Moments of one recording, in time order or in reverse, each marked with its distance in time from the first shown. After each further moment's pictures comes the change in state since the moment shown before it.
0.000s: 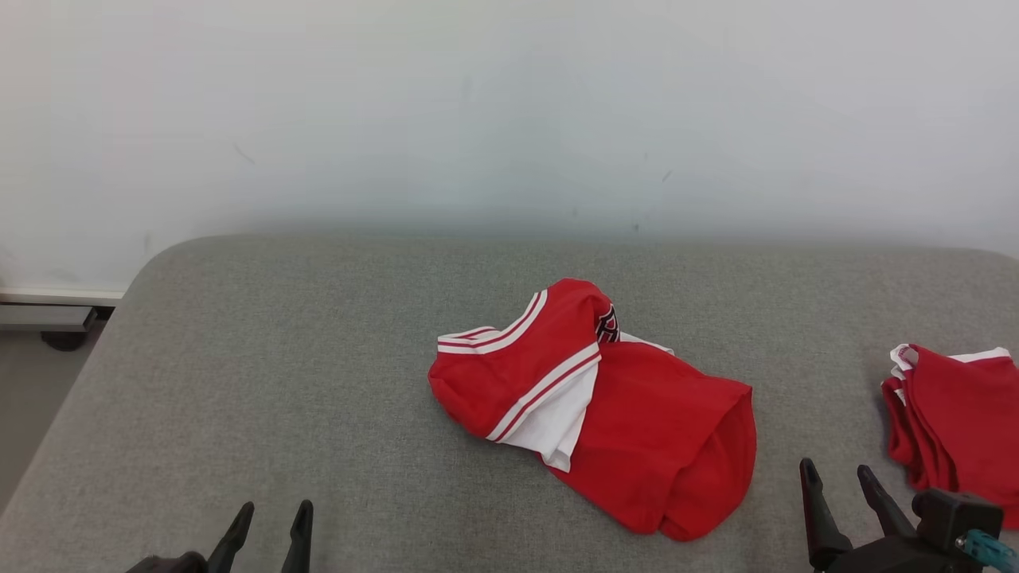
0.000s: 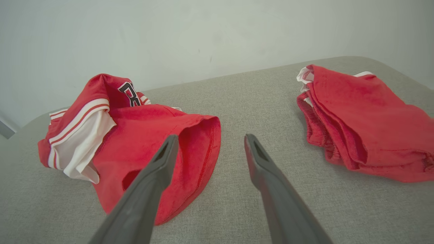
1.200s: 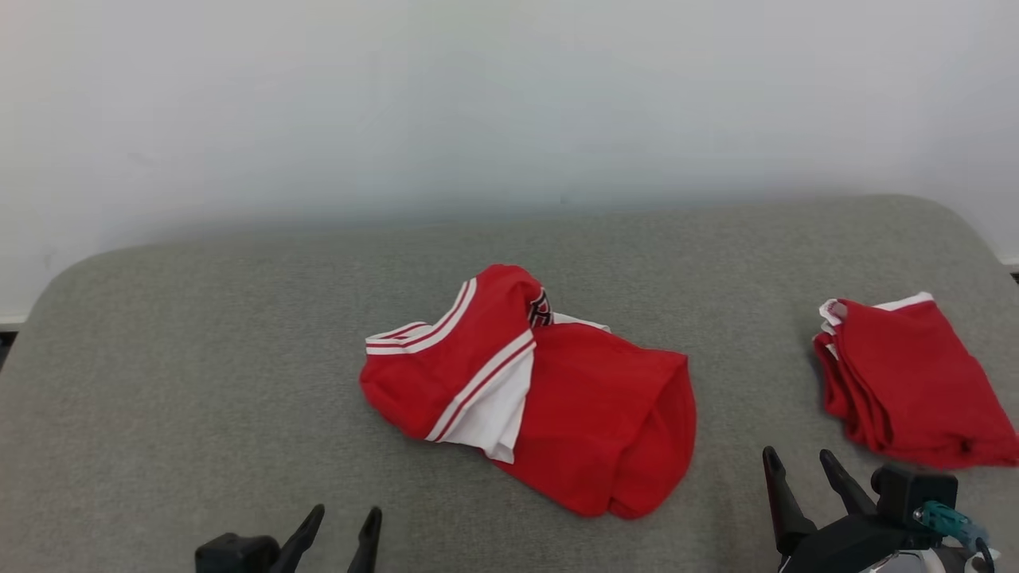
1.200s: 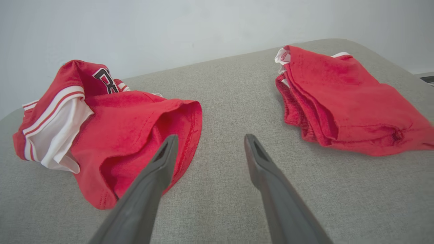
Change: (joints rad) left arm -0.013 -0.070 -0.040 -0.065 0.062 -0.005 0.192; right arm -0.051 0.008 0.054 -0.009 -0.036 -0.010 0.087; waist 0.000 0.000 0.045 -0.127
